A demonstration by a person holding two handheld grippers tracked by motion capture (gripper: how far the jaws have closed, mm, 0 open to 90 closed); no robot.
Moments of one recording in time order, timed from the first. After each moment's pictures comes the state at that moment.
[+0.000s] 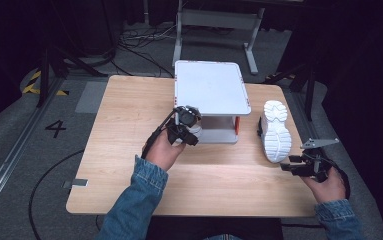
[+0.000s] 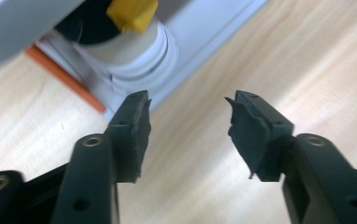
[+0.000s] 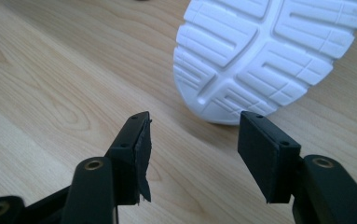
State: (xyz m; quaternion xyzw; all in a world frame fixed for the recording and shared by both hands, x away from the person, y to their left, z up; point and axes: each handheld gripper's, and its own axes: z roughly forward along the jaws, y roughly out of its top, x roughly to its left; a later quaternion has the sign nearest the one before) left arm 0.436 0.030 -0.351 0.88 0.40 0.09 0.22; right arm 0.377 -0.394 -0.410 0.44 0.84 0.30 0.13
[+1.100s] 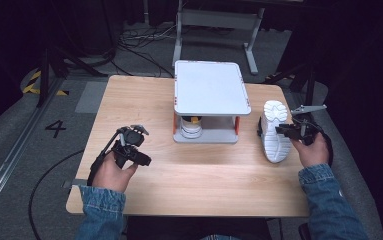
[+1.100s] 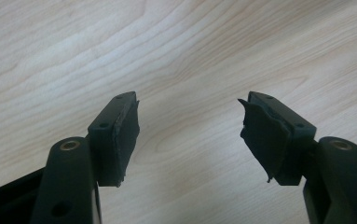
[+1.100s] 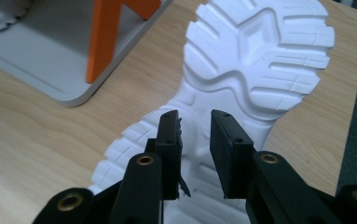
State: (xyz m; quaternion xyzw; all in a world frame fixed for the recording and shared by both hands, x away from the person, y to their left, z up) left arm 0.376 0.148 -0.375 0.84 0.52 0.09 0.15; right arm 0.475 -0.377 -0.384 0.45 0.81 0.30 0.20
